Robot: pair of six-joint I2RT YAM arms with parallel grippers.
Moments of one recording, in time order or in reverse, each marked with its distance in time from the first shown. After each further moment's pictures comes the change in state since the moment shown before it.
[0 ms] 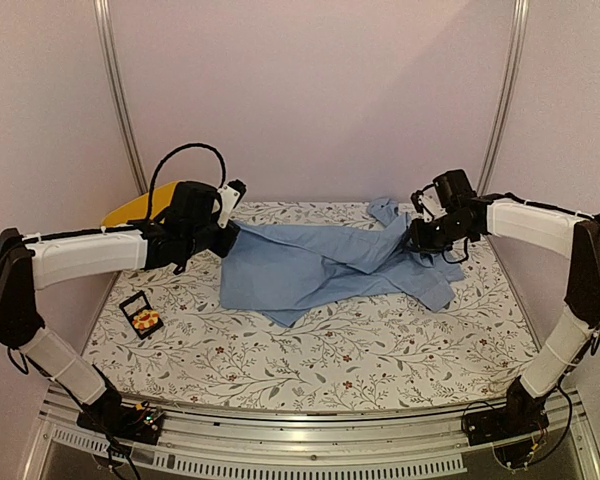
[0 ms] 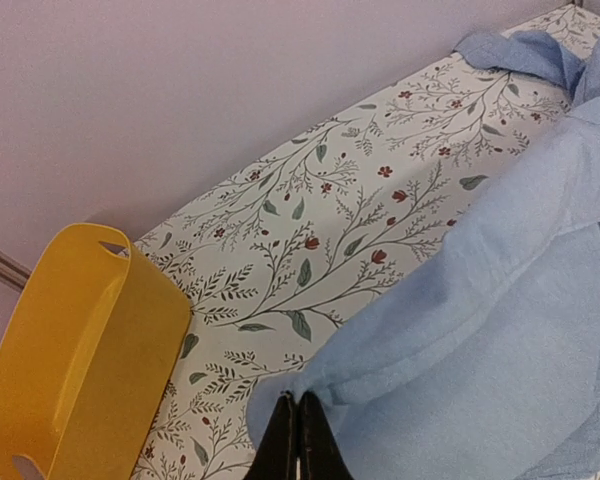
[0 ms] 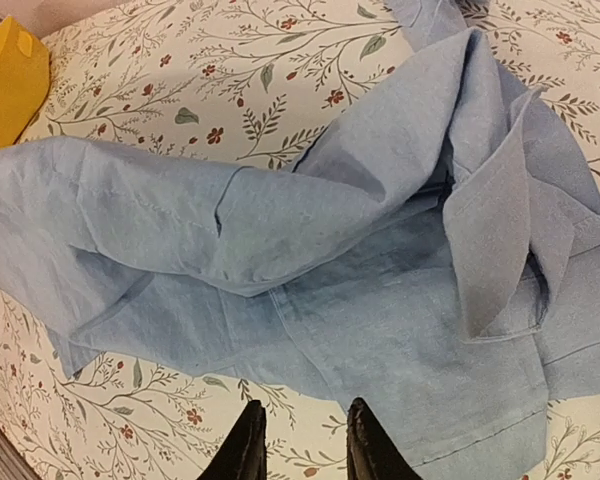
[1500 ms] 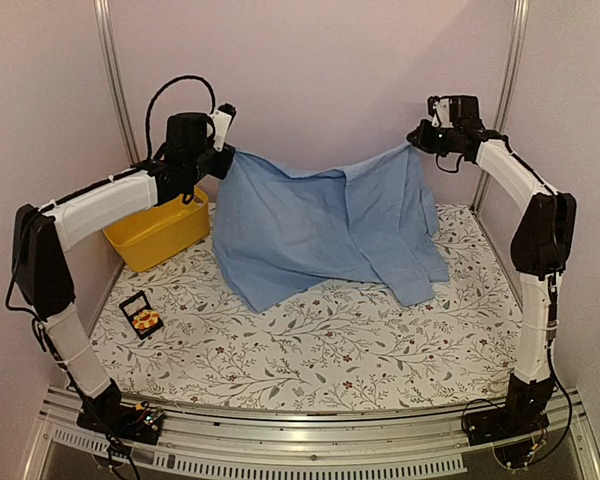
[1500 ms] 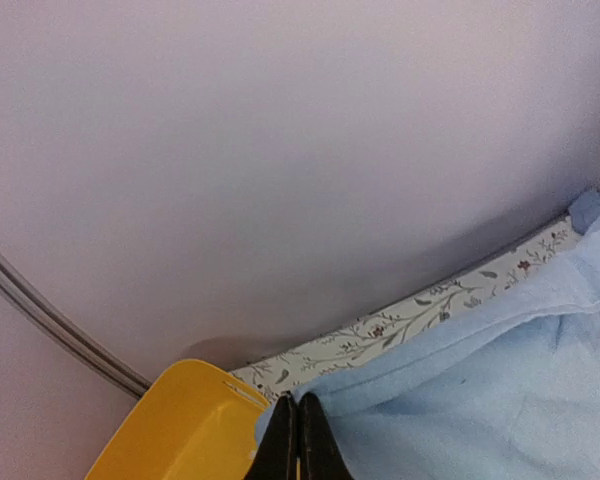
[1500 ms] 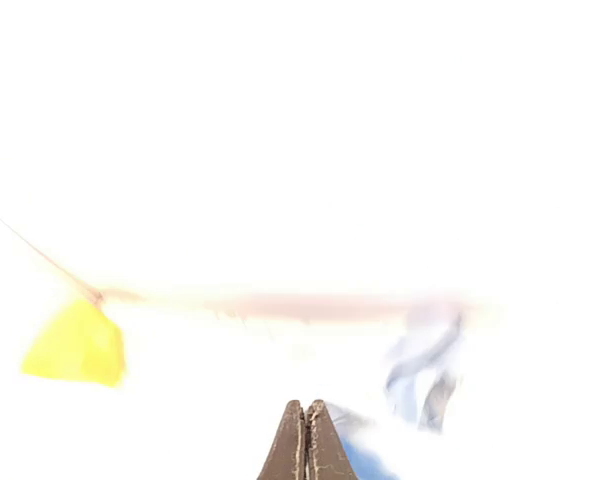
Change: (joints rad) left arm 0.138 0.214 0.471 0.007 -0.027 0.099; right arm -0.179 0.569 0.974 0.075 -0.142 0.152
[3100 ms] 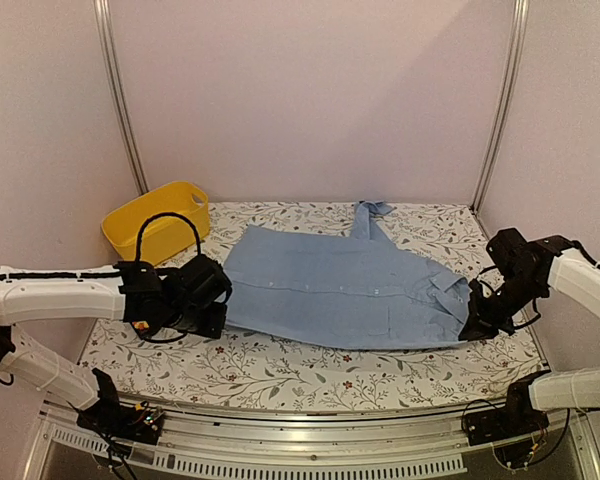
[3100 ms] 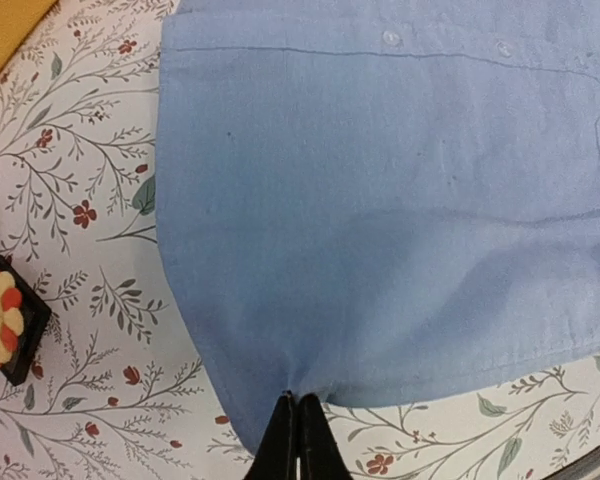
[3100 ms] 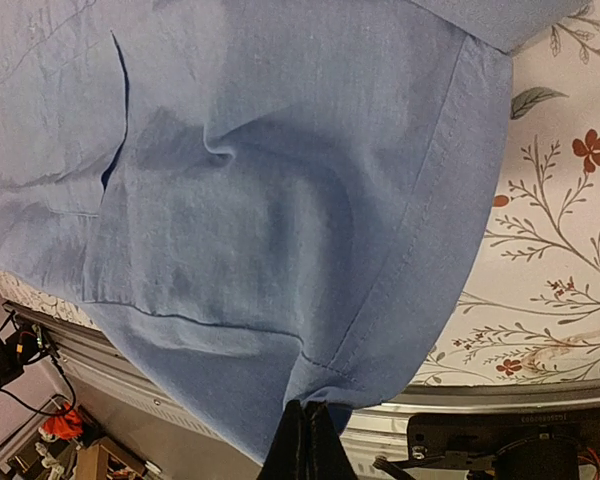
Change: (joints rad) left arm -0.470 -0.431 -0.690 -0.609 0.006 -0.978; right arm 0.074 -1.113 -1.394 -0.714 -0.061 0.128
